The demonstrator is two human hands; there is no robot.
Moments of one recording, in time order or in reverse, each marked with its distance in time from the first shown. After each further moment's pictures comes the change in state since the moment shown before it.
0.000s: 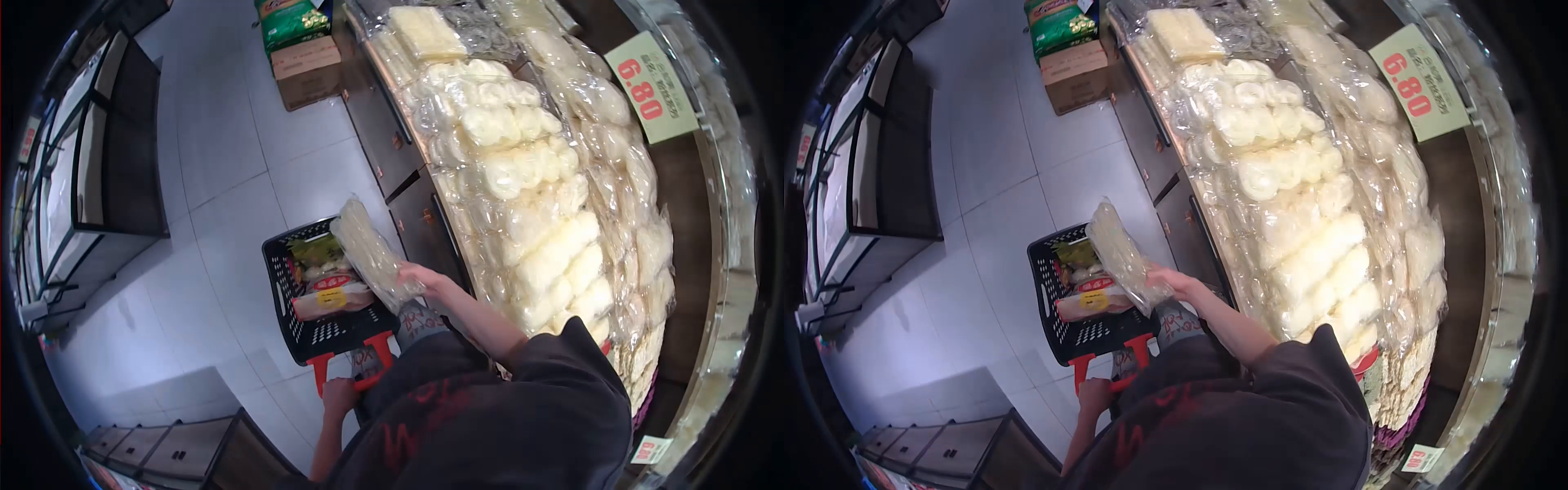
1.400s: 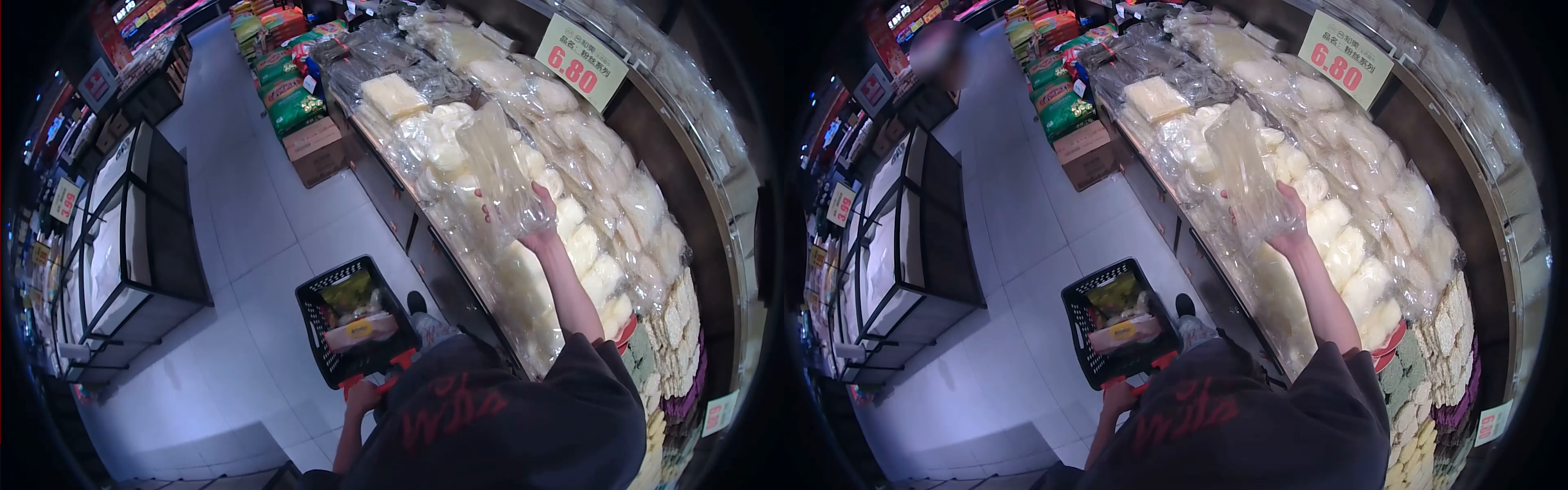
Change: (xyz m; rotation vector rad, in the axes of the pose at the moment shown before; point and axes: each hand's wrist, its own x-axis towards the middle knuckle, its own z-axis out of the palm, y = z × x) left_hand 0.023 -0.020 0.004 0.002 0.010 0.028; right_hand -0.287 -0.139 0.035 0.208 -0.131 -0.891
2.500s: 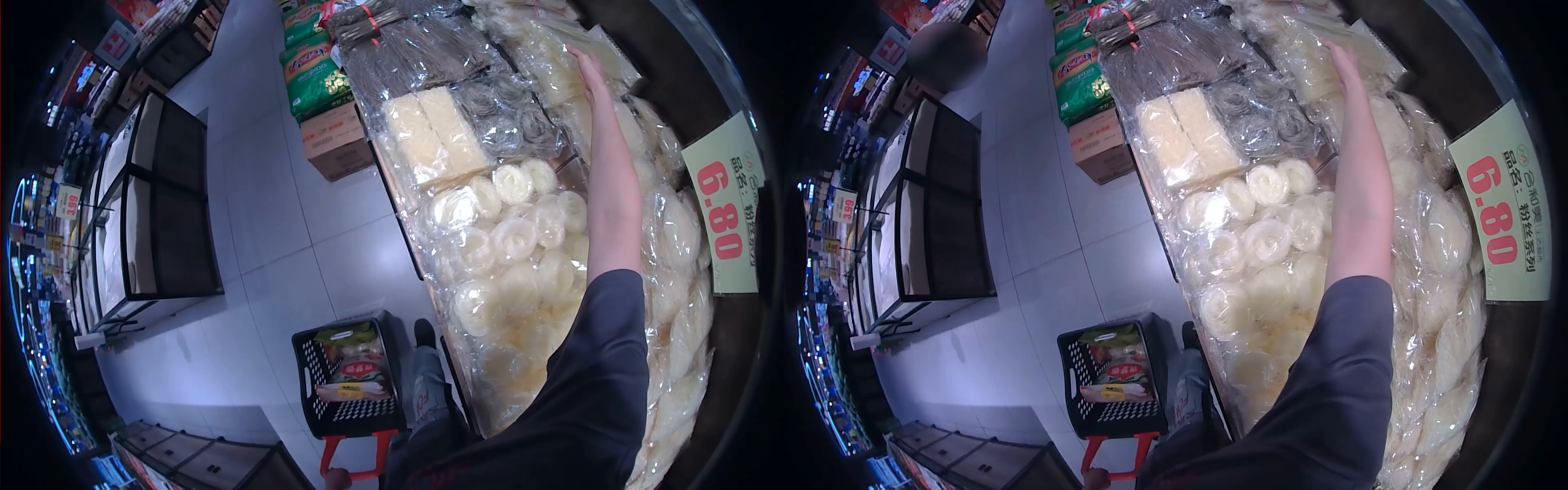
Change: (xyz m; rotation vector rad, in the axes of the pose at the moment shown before) left_hand 0.012 0.023 0.028 0.055 0.041 -0.264; right_hand 0.679 -0.332 -0.321 -1.173 0.961 -0.410
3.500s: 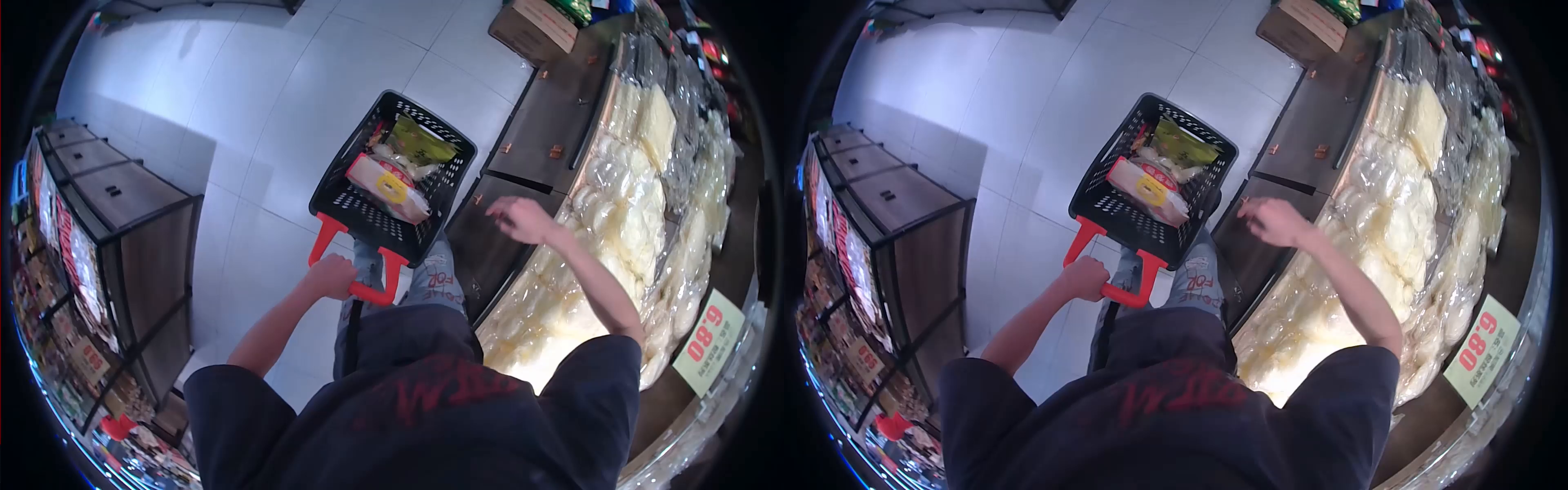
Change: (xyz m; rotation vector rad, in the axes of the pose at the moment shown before) left_hand -0.012 -0.033 -0.027 -0.216 0.057 0.345; right_hand -0.810 0.055 0.003 -0.774 -2.101 -1.075
